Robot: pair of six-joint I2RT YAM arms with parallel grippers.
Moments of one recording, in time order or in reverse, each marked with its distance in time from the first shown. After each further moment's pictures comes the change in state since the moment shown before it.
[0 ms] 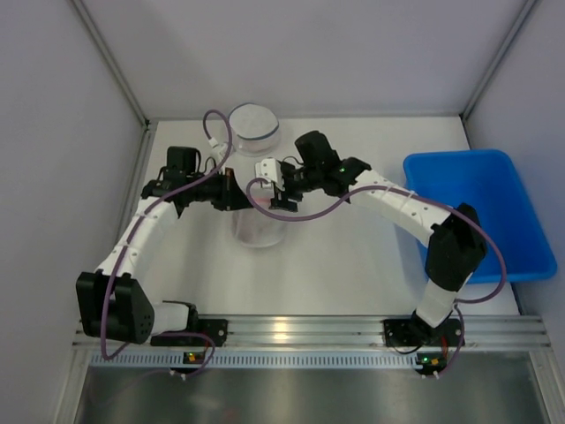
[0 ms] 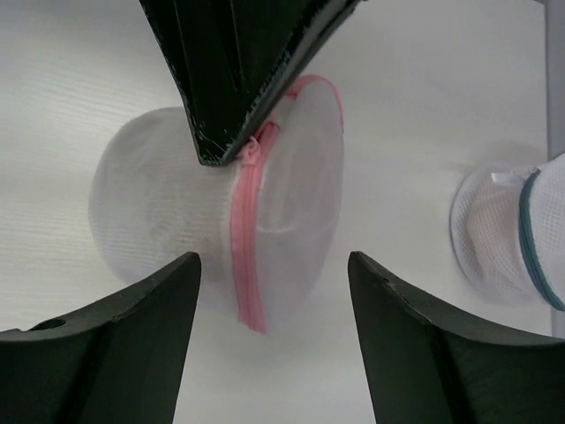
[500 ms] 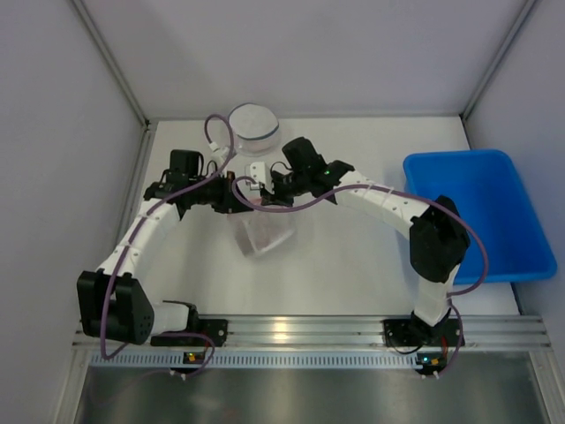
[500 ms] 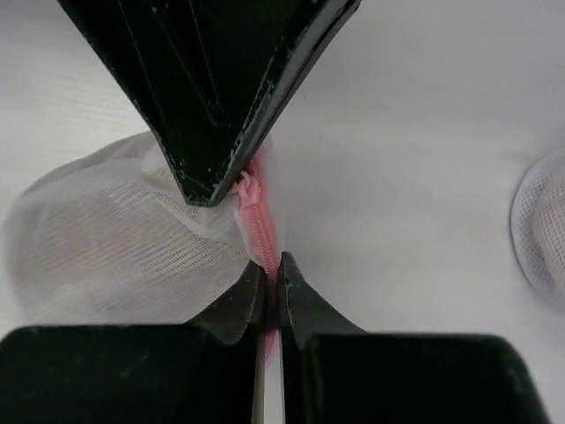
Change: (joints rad) left arm -0.022 -0.001 -0.024 0.001 -0.064 -0.023; right arm 0.038 0.117 0.048 0.020 0.012 0.107
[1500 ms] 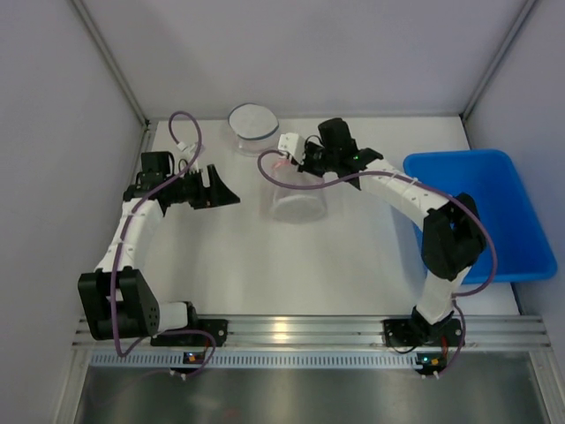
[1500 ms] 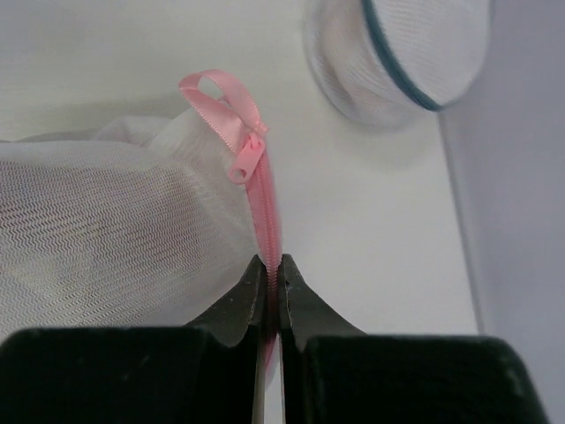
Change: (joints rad) left arm 0.239 0.014 -0.018 -0.008 0.084 -0.028; right arm -0.193 -0.050 -0.071 0.108 0.242 -0.072
